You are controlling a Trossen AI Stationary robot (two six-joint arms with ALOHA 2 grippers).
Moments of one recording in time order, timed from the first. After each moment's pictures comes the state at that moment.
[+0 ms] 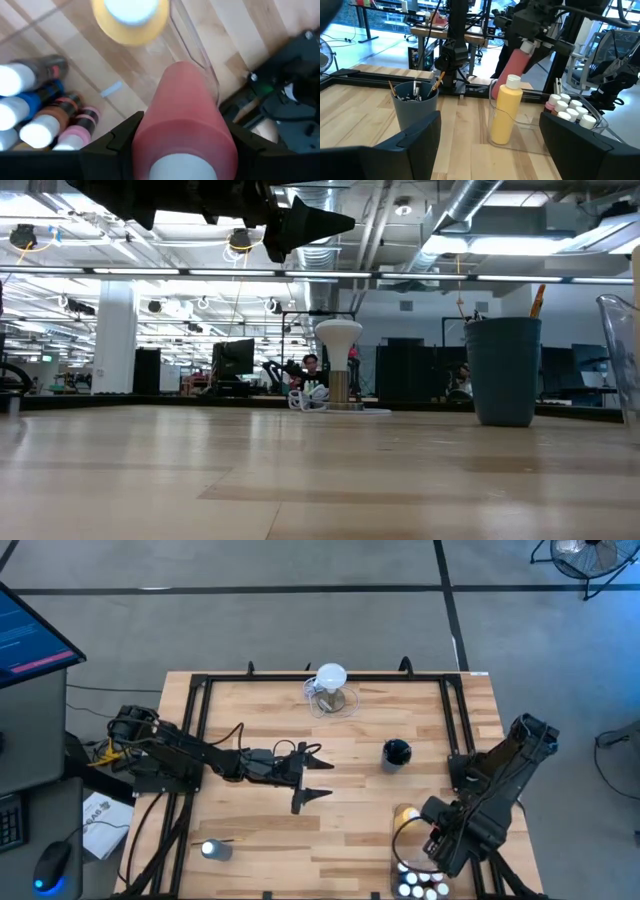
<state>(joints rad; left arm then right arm) -0.23 1.56 0.74 0.76 -0.17 -0.15 0.91 1.58 1.42 -1.55 0.07 1.57</state>
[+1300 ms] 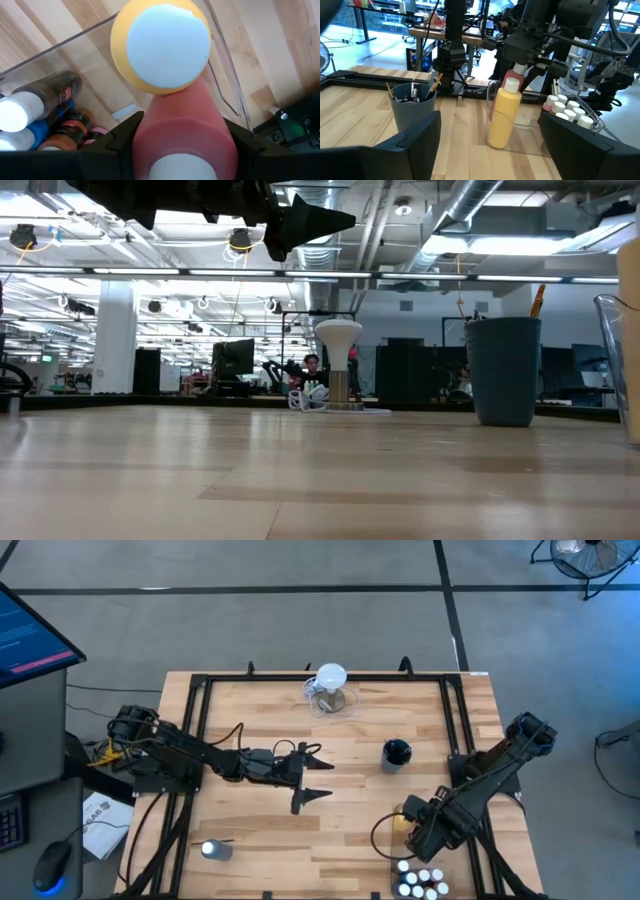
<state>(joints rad) -0.23 1.56 0.74 0.77 -0.16 -0.15 0.78 1.57 1.28 -1.33 0.06 1.33</state>
